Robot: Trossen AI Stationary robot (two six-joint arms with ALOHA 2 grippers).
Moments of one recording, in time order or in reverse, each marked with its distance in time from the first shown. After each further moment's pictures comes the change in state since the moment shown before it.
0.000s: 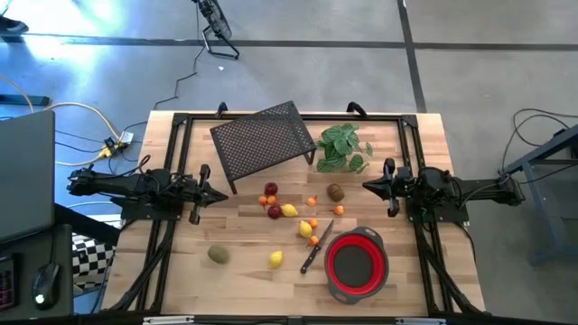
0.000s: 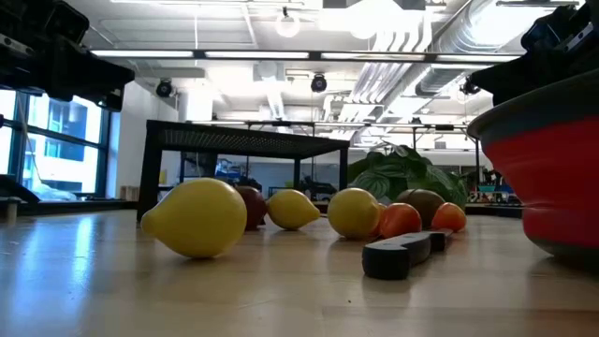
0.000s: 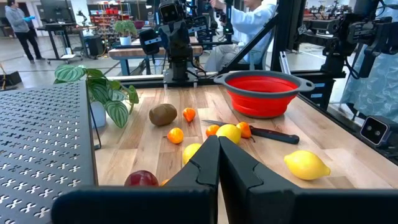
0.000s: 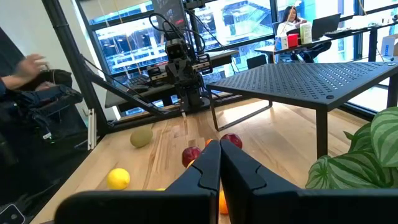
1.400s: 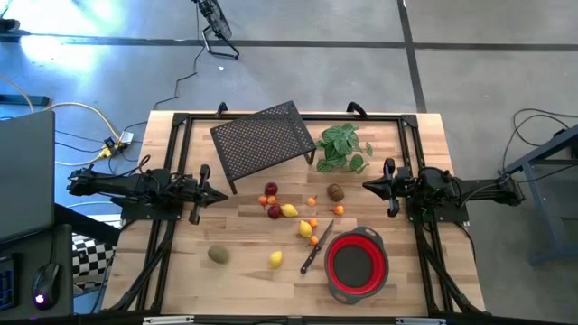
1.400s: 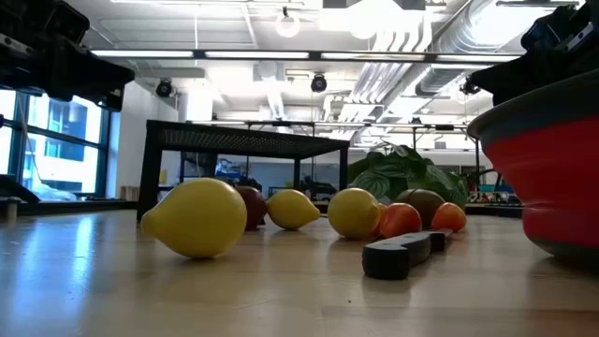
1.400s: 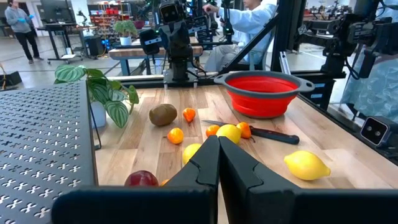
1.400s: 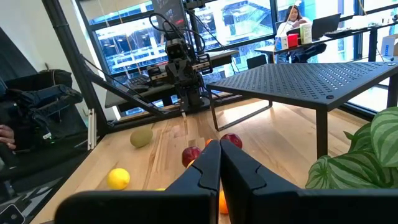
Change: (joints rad) left arm 0.000 0.000 0.000 0.003 0.000 -0.018; right arm 0.000 0.000 0.000 0.000 0.000 0.000
